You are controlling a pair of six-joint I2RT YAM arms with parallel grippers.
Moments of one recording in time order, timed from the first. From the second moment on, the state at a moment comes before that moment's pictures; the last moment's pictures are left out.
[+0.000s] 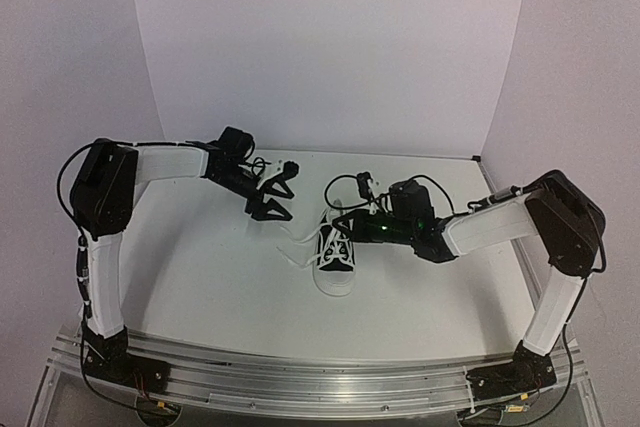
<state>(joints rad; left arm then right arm) -0.48 2.06 1.56 -0.43 0.86 0.87 0.73 1.83 0.90 0.52 -0.29 0.61</state>
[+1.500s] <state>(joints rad) -0.82 2.07 1.50 -0.46 1.02 0.48 0.72 1.92 1.10 0.39 -0.31 0.66</state>
